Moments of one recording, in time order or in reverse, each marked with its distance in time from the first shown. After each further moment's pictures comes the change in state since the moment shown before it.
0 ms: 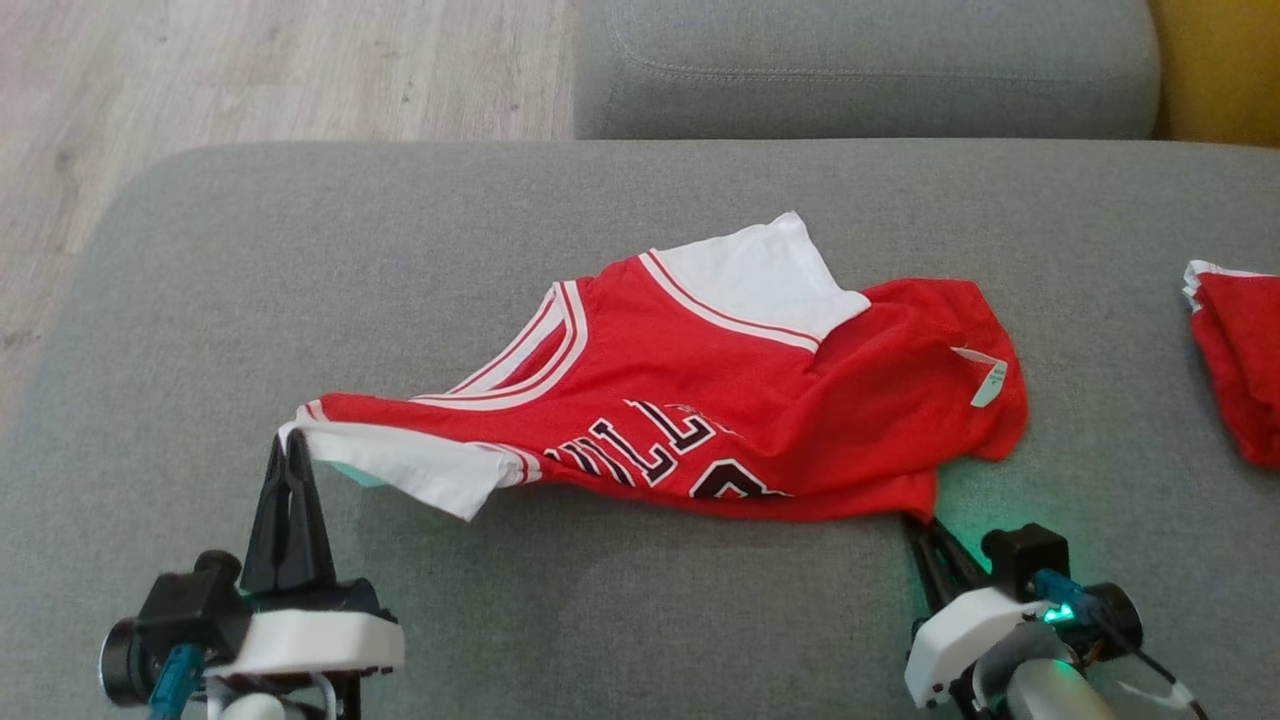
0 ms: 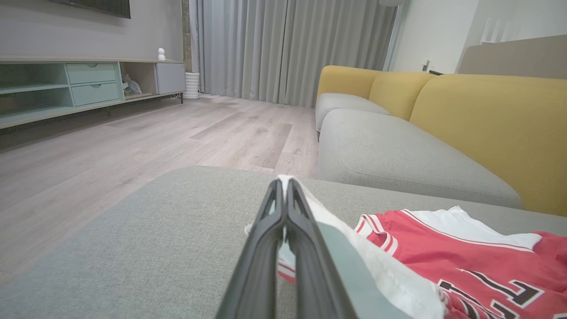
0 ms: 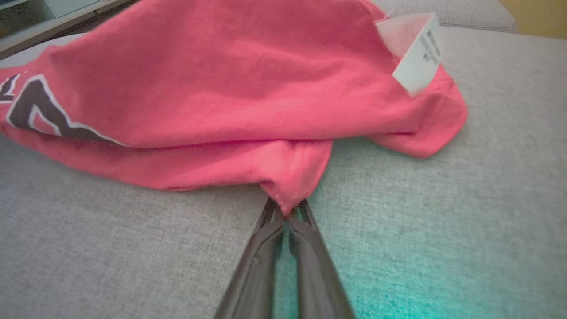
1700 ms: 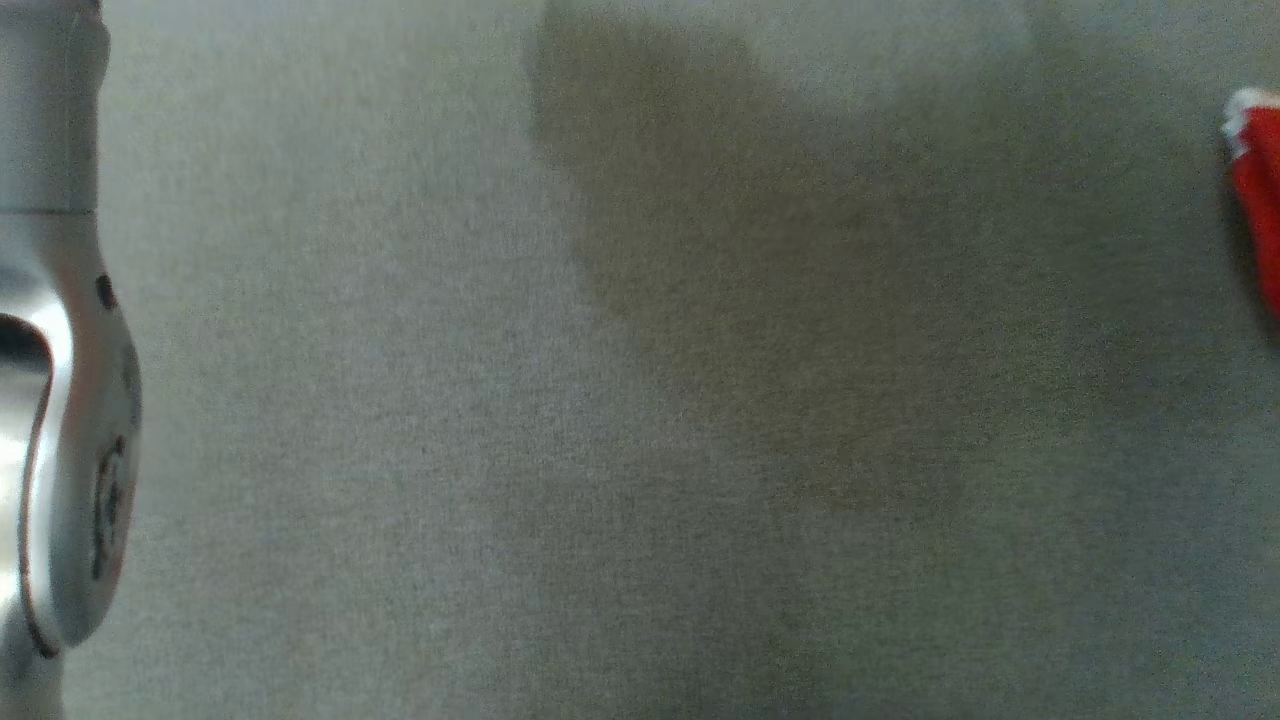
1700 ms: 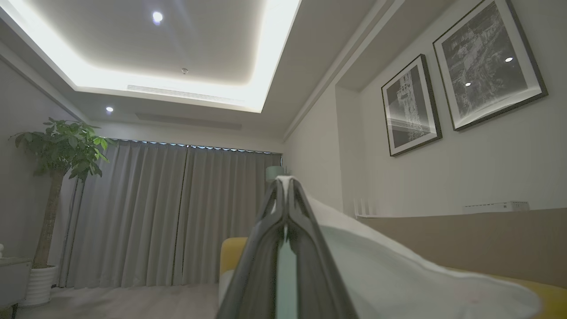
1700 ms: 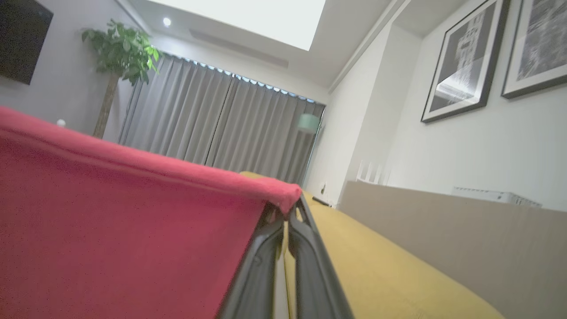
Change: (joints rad) left arm -1.591 -0.013 -0.061 0.665 -0.054 -0.241 -0.041; right arm -1.145 -0.359 -0.035 -0.100 0.013 0.000 0.071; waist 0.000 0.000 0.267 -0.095
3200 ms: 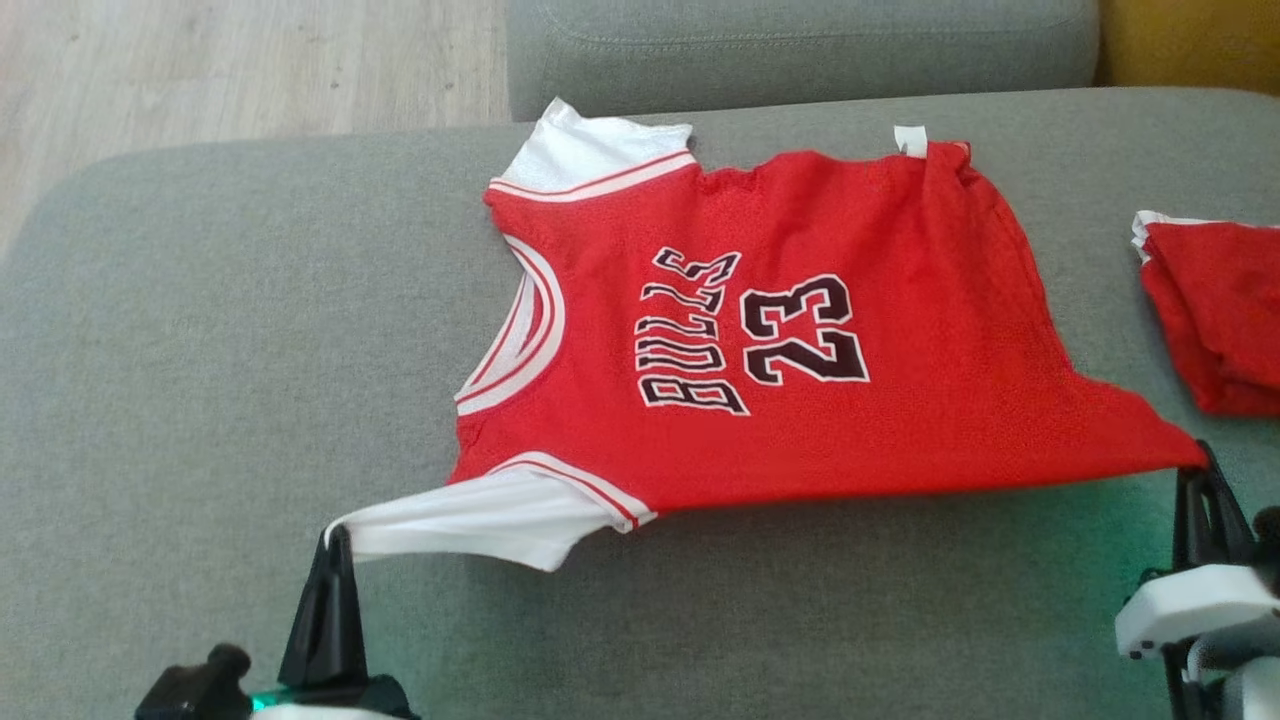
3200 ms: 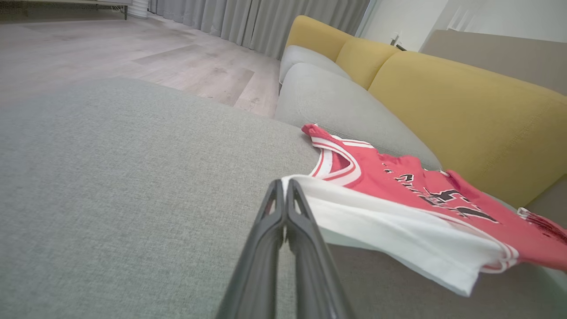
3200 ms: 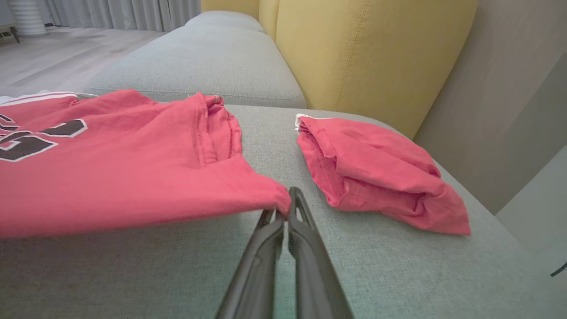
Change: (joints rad) left arm 1.736 0.016 0.020 -0.667 -0.153 0.125 0.005; right arm 1.297 0.339 -0.428 -0.352 -0.160 0.000 0.003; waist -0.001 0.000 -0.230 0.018
